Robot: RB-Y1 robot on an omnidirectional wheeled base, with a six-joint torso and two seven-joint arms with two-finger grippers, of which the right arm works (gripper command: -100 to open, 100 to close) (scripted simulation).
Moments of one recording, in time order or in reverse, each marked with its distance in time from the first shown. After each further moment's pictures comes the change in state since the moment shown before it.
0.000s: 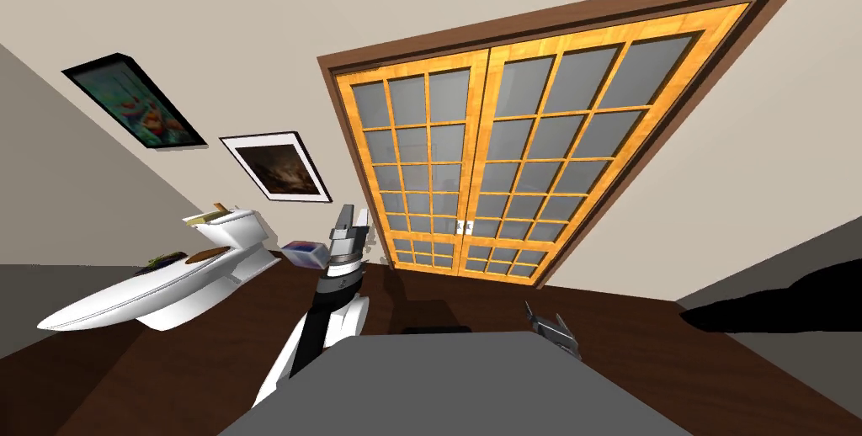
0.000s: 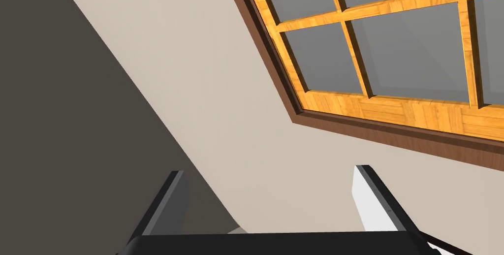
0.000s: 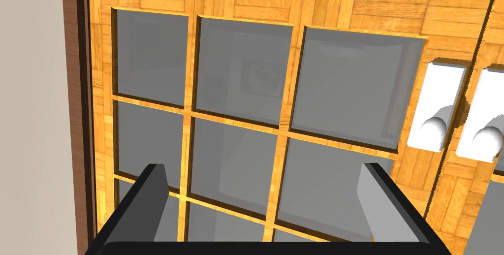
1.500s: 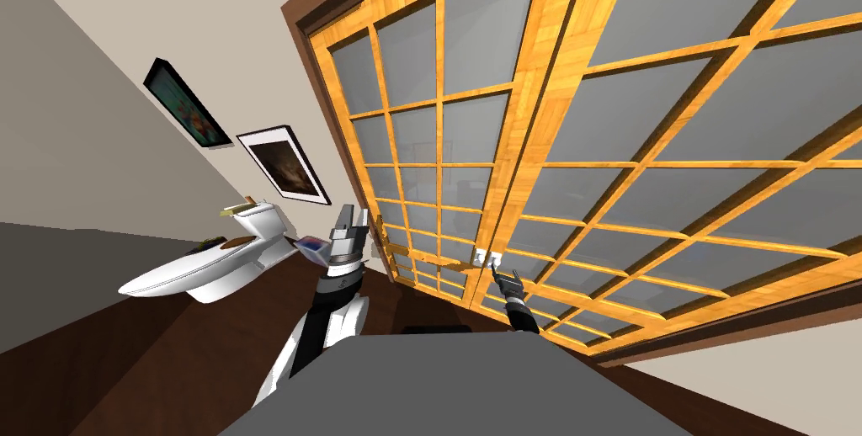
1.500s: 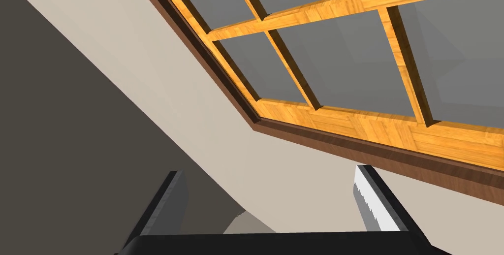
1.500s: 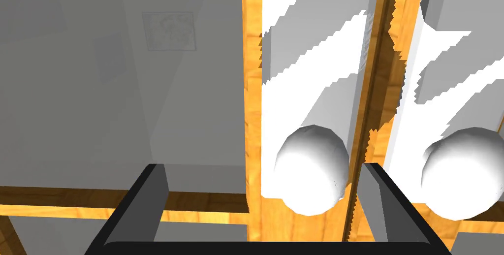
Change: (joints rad) arm -0.220 0.091 0.055 -0.023 0.007 -0.006 0.037
